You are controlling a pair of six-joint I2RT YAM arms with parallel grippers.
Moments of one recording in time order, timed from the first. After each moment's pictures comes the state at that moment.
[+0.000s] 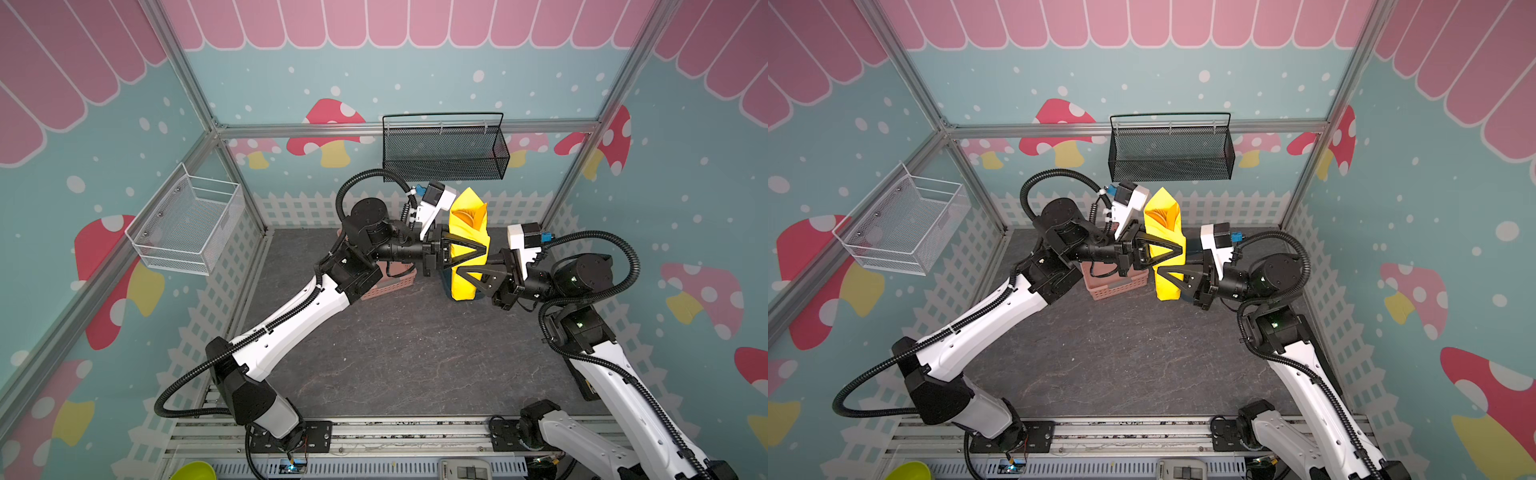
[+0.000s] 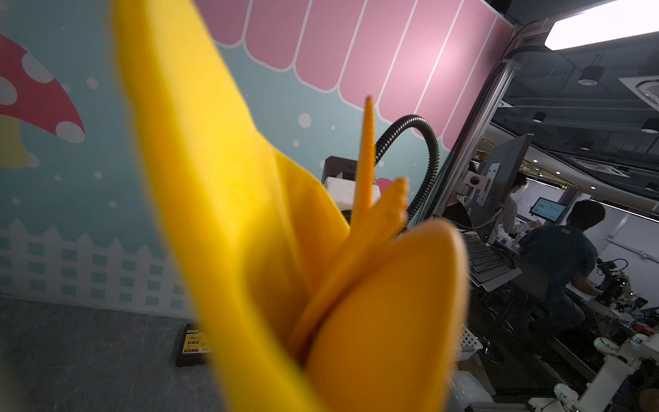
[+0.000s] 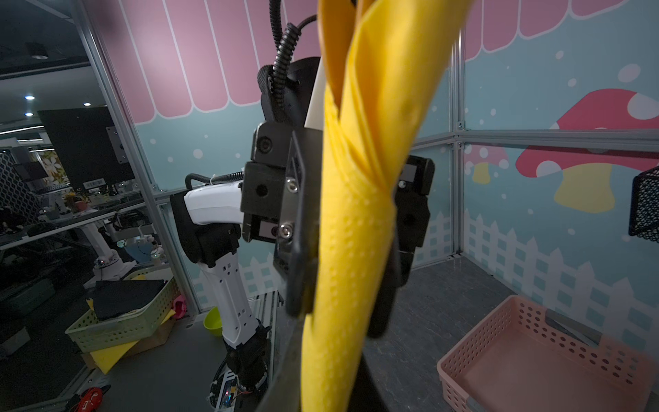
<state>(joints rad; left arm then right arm) -0.78 1.58 1.70 0.14 0.93 -0.54 0.34 0.94 1.04 0.24 -1.04 0.44</state>
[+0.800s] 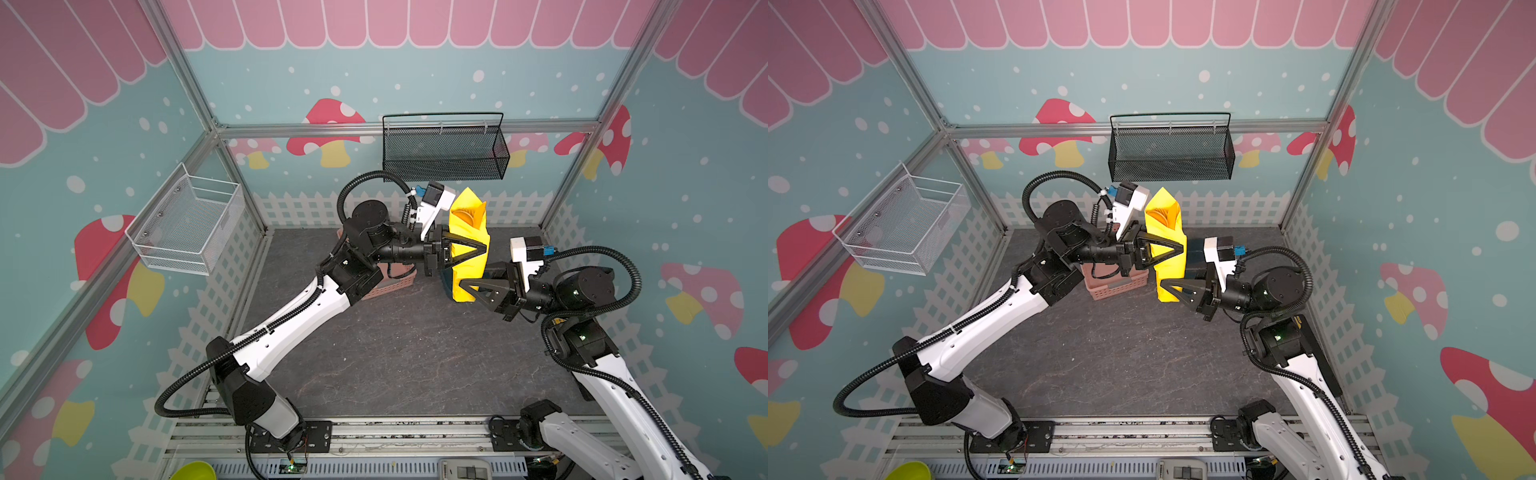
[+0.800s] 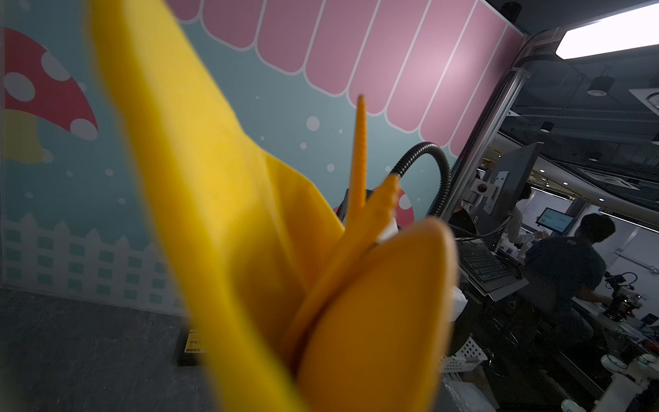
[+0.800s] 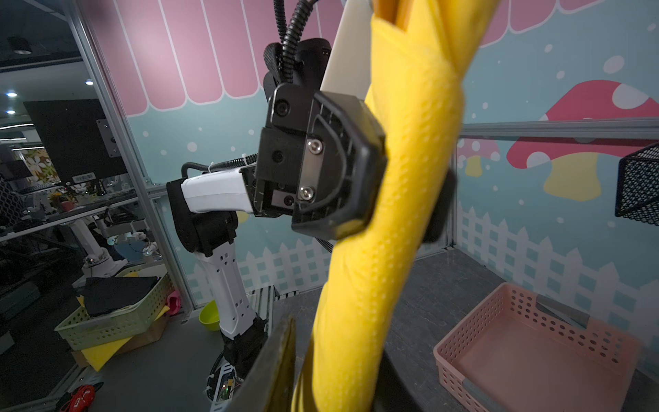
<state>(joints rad) -0.78 1.58 1.68 0.15 0.90 -0.56 0.33 0.86 0.95 0.22 -1.01 0.42</state>
